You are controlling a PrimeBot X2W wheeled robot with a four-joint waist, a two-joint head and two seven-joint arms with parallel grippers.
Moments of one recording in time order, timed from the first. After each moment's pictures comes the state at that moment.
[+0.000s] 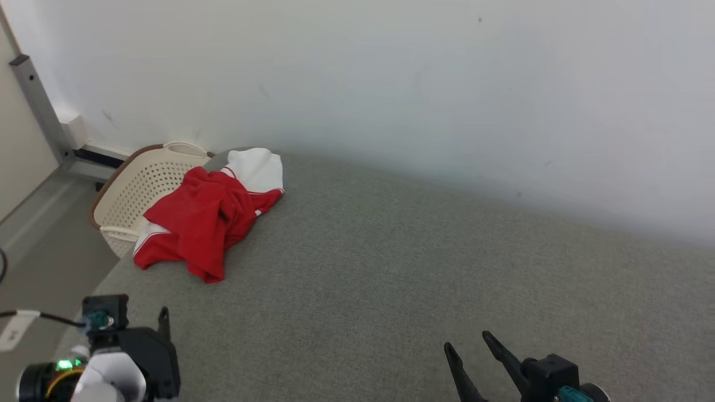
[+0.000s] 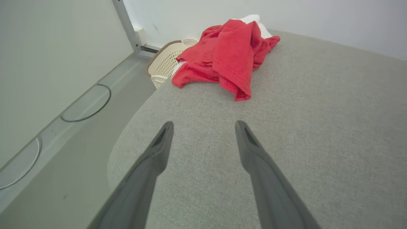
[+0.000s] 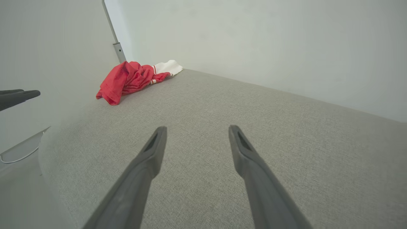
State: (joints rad) left arm -0.30 0.23 -0.05 0.55 -0.22 0.00 0.19; right arm 0.05 -0.05 0.24 0.12 0.16 0.13 0.02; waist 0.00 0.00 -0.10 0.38
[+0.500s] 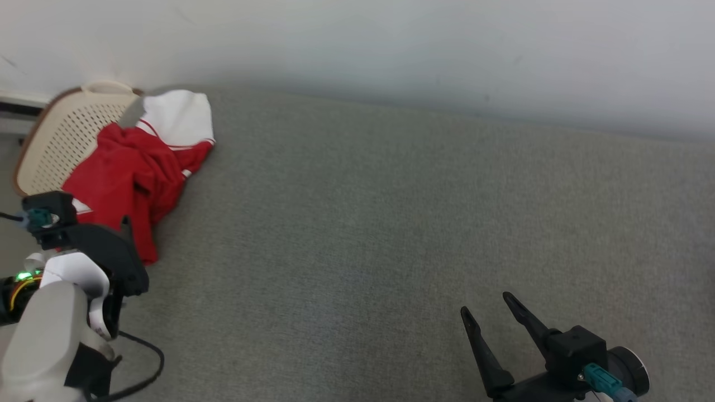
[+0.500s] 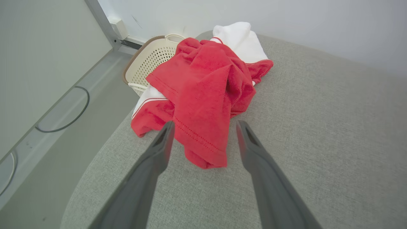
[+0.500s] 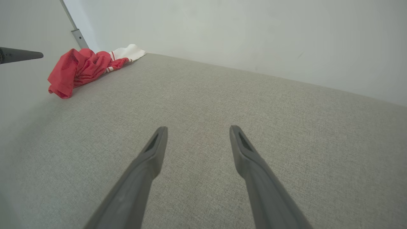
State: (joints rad) left arm -0.68 0.26 -0.01 0.83 -0.29 -0.03 0.20; right arm 0.06 -0.08 0.21 -0.13 0.07 0.13 0.16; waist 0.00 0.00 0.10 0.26
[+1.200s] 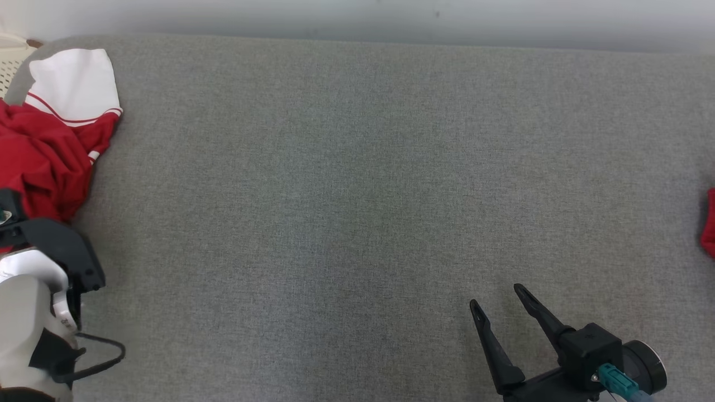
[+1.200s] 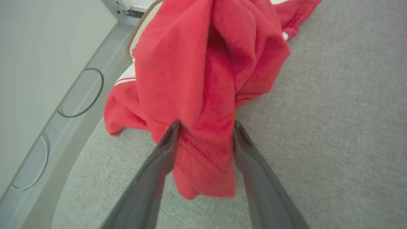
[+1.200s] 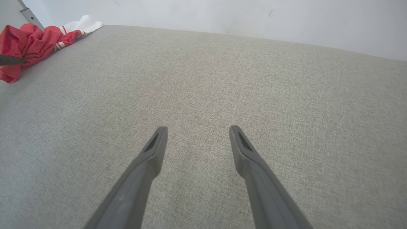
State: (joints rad) left arm -0.84 0.33 0.00 1.11 -0.29 0.06 0.14; right arm 0.09 -0.11 0.20 -0.25 0.05 0.13 0.21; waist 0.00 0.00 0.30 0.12
